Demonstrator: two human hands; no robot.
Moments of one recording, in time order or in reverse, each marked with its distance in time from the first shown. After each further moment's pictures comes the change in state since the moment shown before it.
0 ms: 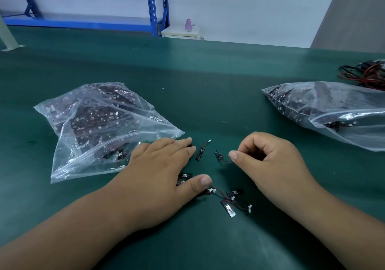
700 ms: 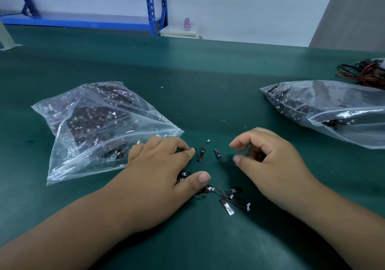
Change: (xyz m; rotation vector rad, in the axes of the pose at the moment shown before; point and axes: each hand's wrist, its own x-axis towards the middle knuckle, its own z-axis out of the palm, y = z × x) left_hand -0.002 0.005 -0.003 -0.004 0.031 0.004; right_hand 0.002 0.002 -0.005 -0.055 -0.084 -0.087
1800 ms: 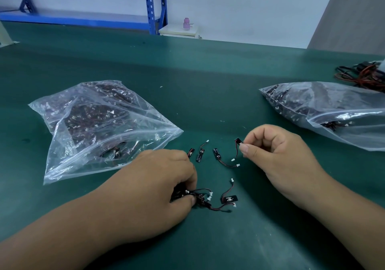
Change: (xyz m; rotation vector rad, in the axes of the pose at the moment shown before) left_hand -0.011 0.001 -0.014 -0.149 -0.016 0.195; right_hand 0.009 0.015 -0.010 0.200 0.024 0.103
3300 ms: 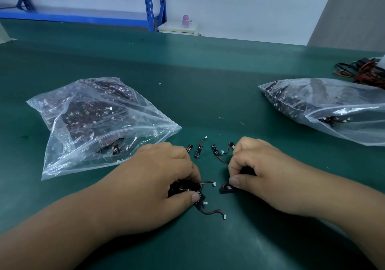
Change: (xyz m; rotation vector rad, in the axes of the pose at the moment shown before) left_hand -0.001 -0.003 0.002 -0.033 0.012 0.064; right_hand -0.009 -0.015 -0.006 -0.600 -0.545 -0.154
